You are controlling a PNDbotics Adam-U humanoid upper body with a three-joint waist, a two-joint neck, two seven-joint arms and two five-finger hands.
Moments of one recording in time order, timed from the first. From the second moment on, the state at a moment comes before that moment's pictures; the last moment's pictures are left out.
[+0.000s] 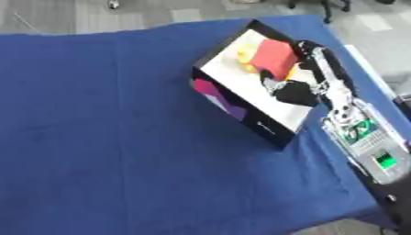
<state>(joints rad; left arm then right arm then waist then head) -0.49 0.61 -0.08 -1.73 0.32 0.28 0.29 -0.21 -0.74 0.00 -1.99 0.01 0.47 -0.25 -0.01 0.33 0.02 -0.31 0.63</state>
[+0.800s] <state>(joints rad) -0.48 0.61 -0.07 -1.73 0.31 0.27 0.30 -0.17 -0.73 -0.02 -1.98 0.17 0.47 -0.13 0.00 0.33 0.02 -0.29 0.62</state>
